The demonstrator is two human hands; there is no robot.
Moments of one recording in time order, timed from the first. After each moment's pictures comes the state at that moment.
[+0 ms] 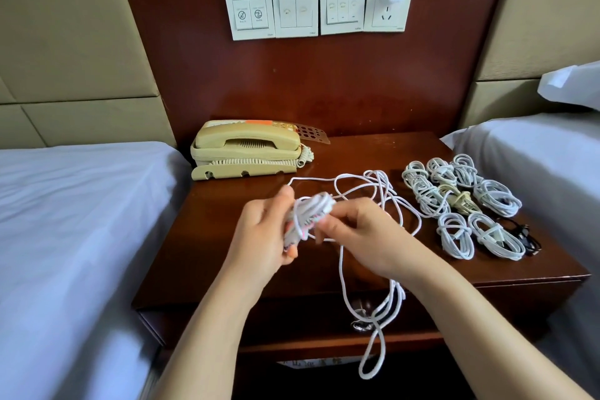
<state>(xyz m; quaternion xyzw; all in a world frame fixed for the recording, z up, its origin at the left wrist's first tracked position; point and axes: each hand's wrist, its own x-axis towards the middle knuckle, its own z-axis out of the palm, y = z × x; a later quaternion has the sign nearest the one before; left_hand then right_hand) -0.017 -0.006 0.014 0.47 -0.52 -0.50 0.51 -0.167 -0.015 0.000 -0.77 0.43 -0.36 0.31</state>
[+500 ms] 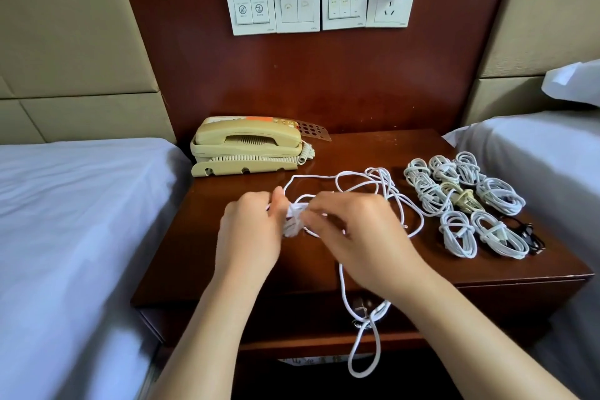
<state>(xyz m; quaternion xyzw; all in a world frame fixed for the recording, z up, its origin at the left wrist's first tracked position) -0.008 -0.027 0.003 0.64 -0.65 -0.11 0.39 -0.150 0.002 0.011 -0.81 0.44 -0.39 0.05</state>
